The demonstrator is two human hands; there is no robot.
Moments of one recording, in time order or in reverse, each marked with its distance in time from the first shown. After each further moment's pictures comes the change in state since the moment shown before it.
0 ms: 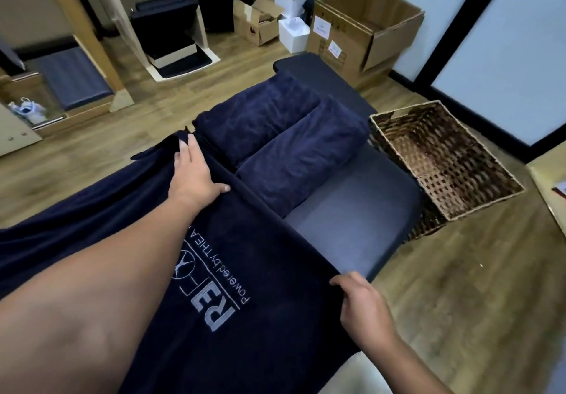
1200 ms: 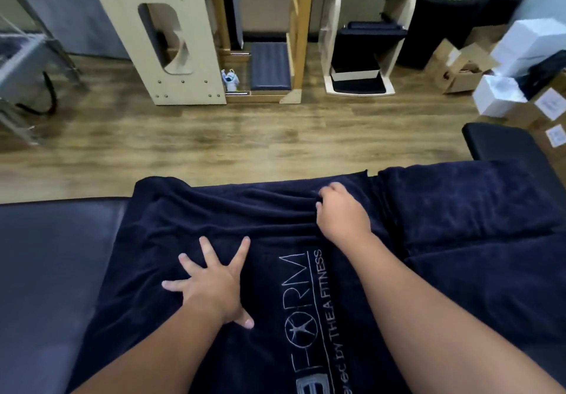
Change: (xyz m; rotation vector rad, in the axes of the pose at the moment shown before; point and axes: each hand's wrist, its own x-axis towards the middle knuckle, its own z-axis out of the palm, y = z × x) left_hand -0.096 -0.183 -0.040 0.341 -0.405 -0.711; right_hand 0.263 -0.360 0.071 -0.206 -0.212 -0.584
